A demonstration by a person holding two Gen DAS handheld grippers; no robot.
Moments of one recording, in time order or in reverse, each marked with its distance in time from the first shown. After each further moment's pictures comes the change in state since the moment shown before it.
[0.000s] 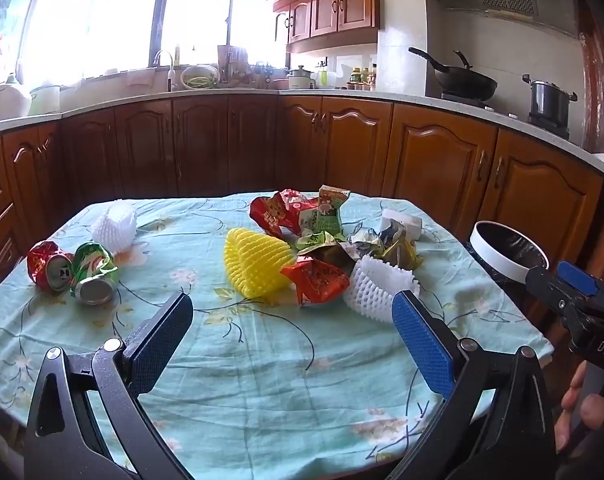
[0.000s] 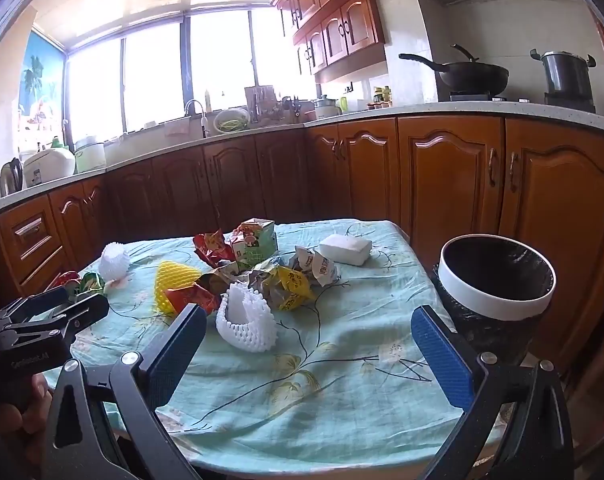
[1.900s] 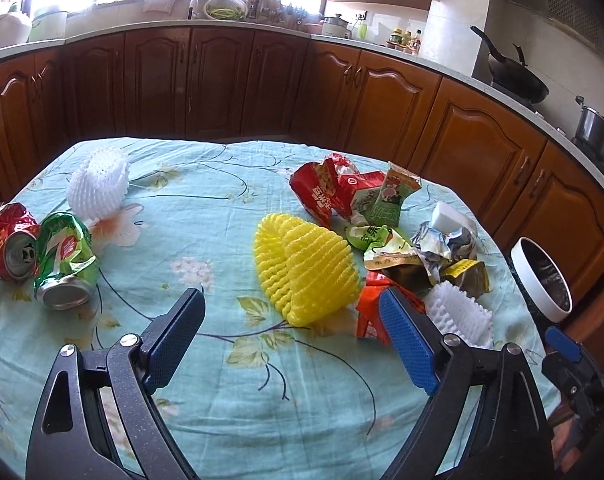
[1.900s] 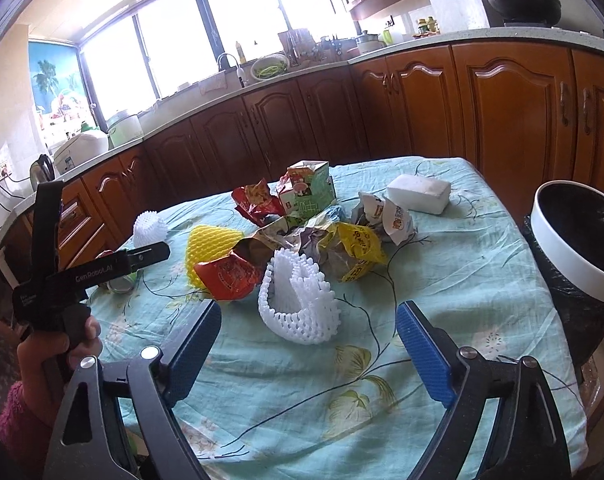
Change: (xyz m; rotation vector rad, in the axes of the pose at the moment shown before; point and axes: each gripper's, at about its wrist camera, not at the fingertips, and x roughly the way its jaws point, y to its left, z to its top) left arm 0.112 0.068 0.029 -0.111 0.266 0.018; right arm 0.087 0.012 -0.001 0.062 0.244 0.239
